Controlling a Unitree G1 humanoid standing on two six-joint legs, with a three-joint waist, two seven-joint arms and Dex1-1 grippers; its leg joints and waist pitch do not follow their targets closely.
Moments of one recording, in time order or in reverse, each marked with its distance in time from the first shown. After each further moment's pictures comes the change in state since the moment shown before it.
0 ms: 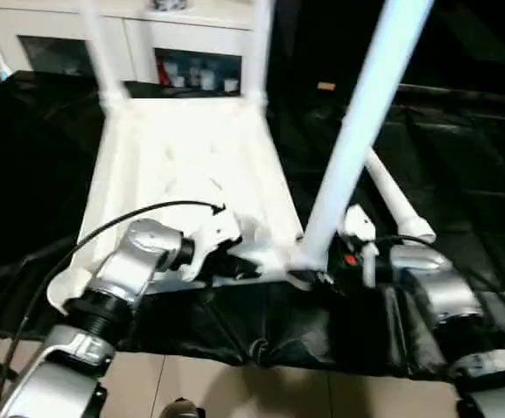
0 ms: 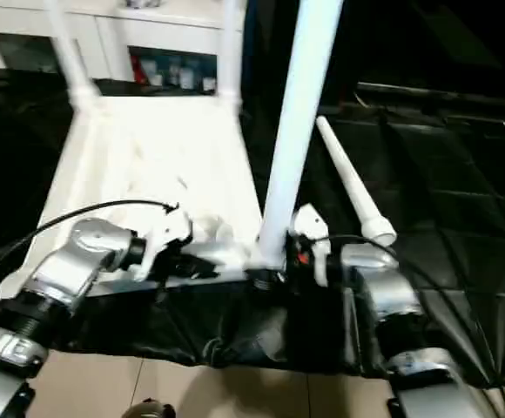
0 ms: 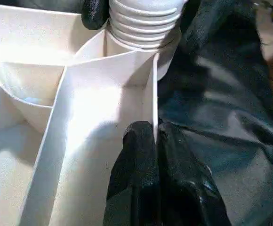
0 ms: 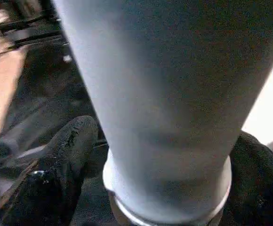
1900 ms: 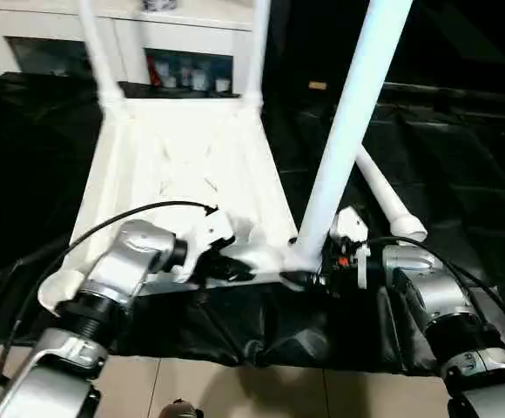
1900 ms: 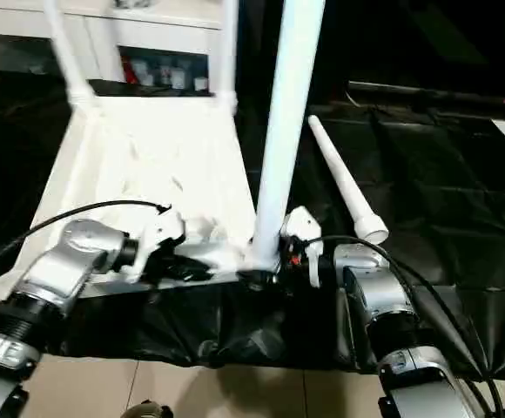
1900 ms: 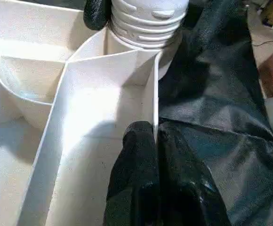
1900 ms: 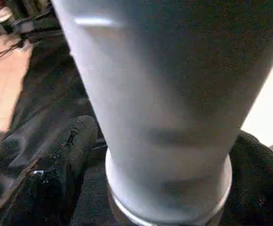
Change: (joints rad) left arm 0.021 0.032 0.022 -0.033 -0.010 0.055 -0.025; right arm -0.018 0.041 0.013 0.015 -0.029 0.005 -0.003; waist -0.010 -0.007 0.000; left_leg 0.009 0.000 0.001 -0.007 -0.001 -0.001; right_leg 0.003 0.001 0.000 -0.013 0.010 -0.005
